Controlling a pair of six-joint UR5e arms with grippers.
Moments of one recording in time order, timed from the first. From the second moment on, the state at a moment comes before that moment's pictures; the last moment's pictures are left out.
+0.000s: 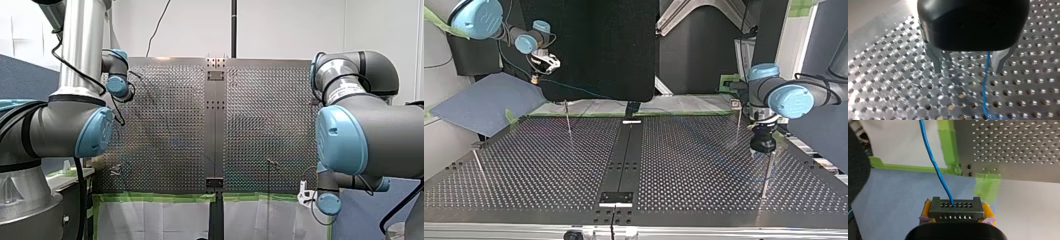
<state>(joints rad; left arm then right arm) 0.19 -1.75 -1.80 -2.76 -1.58 -2.34 1.62 -0.47 1.77 -1.01 1.61 1.63</state>
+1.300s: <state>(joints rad) 0.15 -1.69 -1.85 -2.94 -1.66 -2.25 1.64 -0.48 1.77 -1.03 1.61 1.69</state>
